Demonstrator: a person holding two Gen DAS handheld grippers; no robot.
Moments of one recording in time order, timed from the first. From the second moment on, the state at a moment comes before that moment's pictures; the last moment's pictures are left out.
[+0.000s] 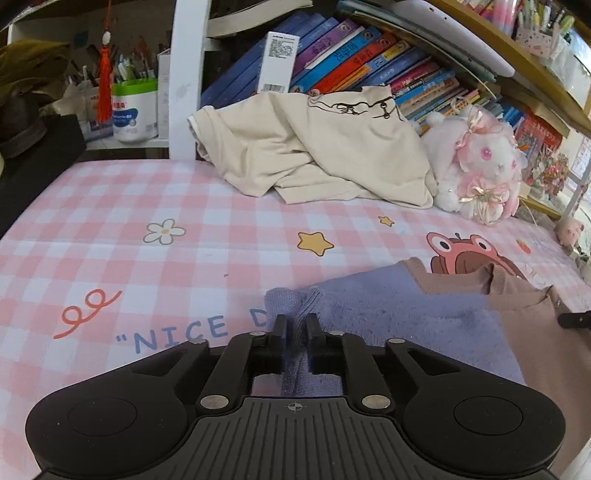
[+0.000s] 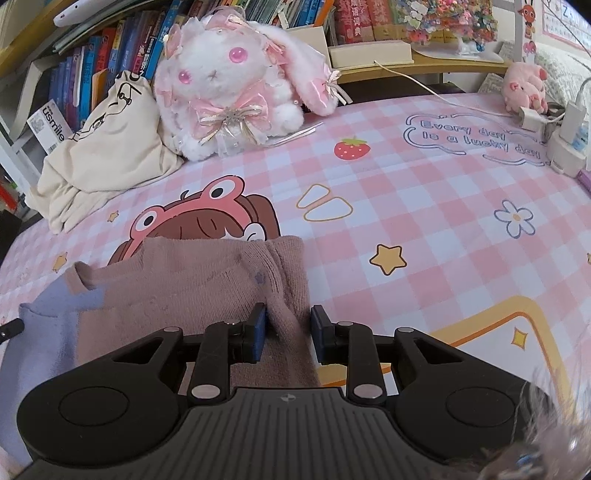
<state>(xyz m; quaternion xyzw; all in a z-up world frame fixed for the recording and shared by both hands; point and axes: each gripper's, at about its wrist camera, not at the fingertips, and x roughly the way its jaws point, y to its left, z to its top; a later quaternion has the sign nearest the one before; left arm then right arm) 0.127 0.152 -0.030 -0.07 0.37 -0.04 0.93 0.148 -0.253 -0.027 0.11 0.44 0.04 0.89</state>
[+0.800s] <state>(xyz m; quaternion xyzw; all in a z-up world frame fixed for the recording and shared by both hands) 0.017 0.093 0.008 -0.08 0.34 0.00 0.94 0.067 -0.244 0.014 0.04 0.42 0.12 0.90</state>
